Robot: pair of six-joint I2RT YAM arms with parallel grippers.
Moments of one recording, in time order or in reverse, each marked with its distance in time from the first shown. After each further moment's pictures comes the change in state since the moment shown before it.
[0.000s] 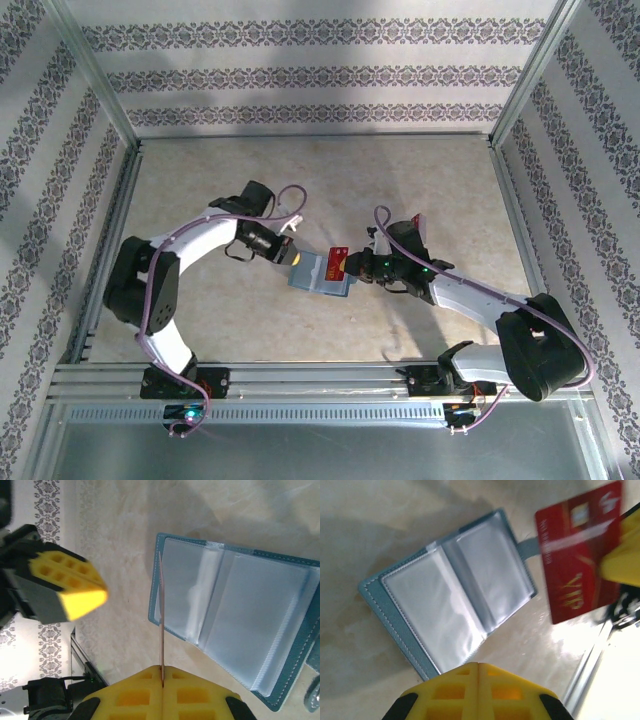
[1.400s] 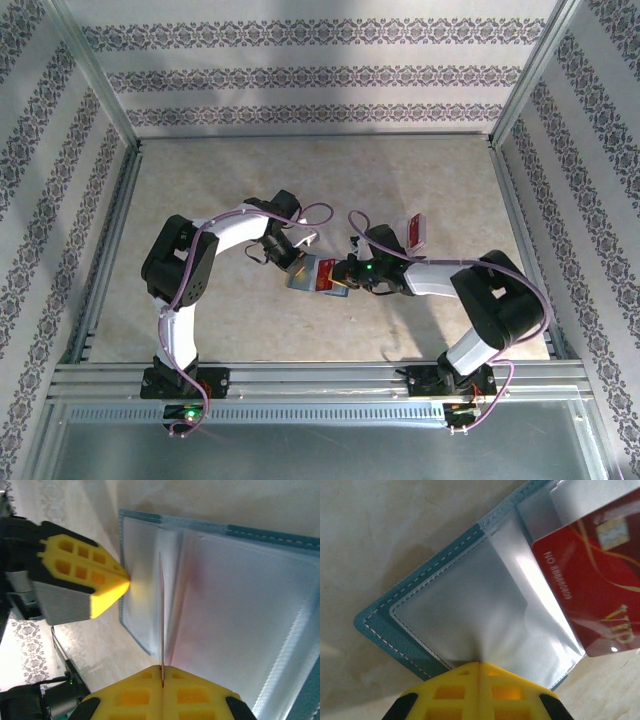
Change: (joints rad) left arm -0.085 0.239 0.130 -0.069 -0.246 0.110; right arm 0.054 0.321 0.044 0.146 -0.019 0.032
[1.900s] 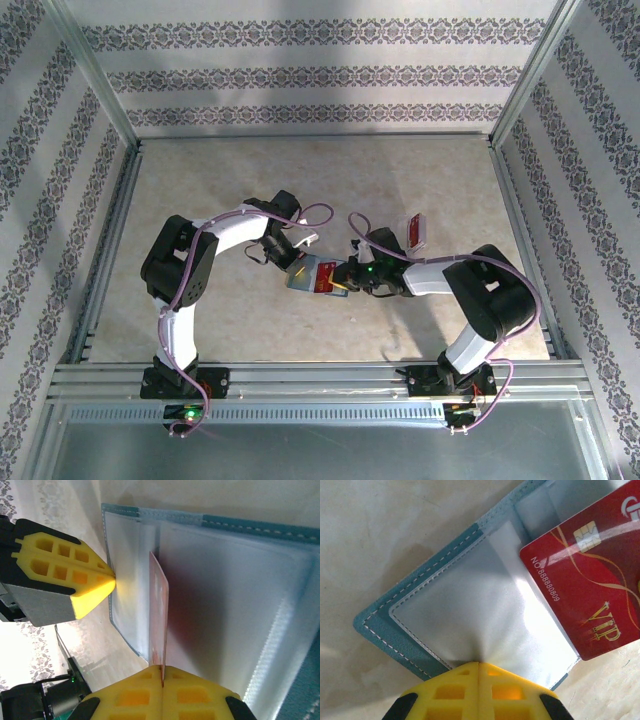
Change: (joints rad) left arm 0.000 -0.002 -0.005 0.005 -0.002 0.008; right arm -0.023 0.046 -0.030 0.075 -0.041 0.011
